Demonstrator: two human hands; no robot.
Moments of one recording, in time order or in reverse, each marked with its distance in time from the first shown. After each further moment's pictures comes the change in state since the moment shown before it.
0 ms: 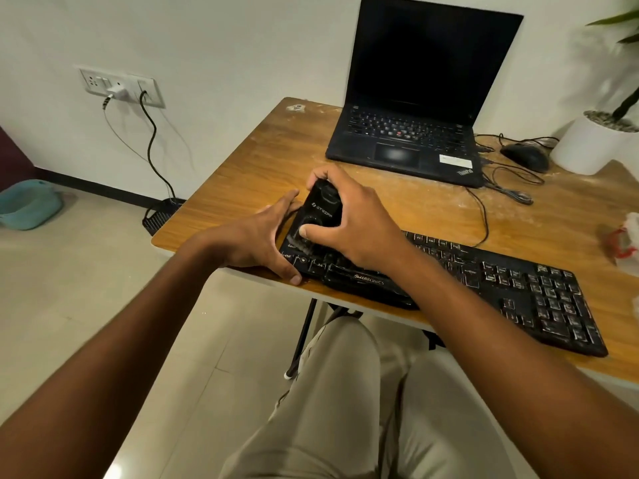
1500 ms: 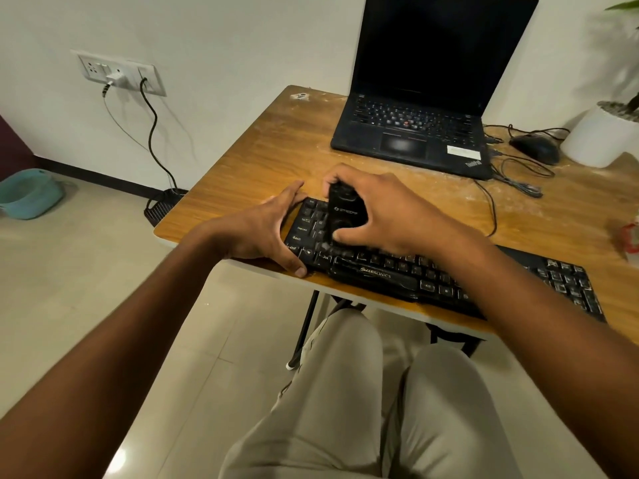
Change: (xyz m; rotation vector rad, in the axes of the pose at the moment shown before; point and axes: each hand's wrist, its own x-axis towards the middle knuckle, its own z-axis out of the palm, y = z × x) left_hand -0.001 0.002 -0.001 -0.034 -0.019 0.007; right_hand 0.002 0.000 -0.031 -0.287 -0.236 0.062
